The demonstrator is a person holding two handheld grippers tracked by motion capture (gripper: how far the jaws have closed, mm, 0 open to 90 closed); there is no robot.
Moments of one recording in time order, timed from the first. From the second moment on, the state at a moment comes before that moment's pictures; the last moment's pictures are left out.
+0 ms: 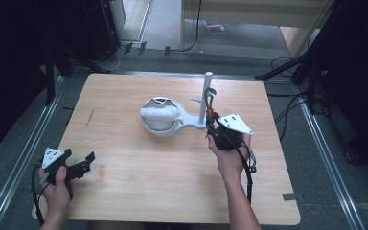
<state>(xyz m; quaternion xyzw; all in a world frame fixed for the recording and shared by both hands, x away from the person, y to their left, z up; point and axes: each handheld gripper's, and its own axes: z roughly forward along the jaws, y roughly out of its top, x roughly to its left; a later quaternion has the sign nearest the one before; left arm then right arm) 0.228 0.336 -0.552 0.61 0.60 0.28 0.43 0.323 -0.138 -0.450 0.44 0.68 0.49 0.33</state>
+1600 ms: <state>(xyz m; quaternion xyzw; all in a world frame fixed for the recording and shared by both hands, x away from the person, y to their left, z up) 0.228 0.337 -0.552 0.61 0.60 0.28 0.43 0.329 -0.147 -0.454 0.47 0.67 0.48 0.30</state>
